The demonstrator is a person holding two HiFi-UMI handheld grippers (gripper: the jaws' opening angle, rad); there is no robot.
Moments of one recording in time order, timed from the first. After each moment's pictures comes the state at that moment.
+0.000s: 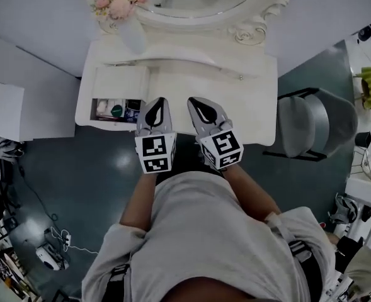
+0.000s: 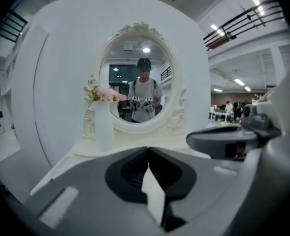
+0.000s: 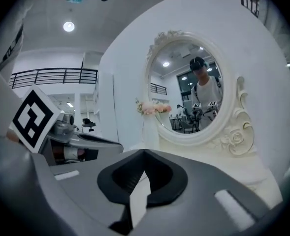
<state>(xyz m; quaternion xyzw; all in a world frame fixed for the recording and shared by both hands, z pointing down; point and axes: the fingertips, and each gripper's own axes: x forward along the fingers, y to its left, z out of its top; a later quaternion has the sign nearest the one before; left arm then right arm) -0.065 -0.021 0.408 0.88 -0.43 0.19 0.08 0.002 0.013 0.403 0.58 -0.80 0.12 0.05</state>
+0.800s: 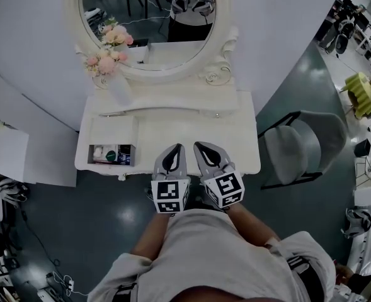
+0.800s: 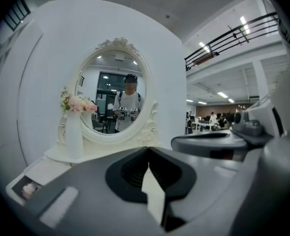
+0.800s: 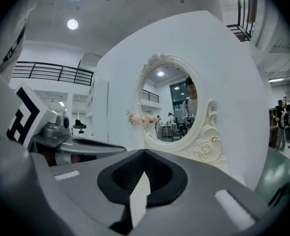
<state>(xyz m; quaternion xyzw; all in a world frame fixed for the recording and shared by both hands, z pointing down) 0.028 0.070 0.371 0.92 -0.36 0.11 0.06 0.071 0.093 0.365 0.64 -0.77 0.07 0.04</state>
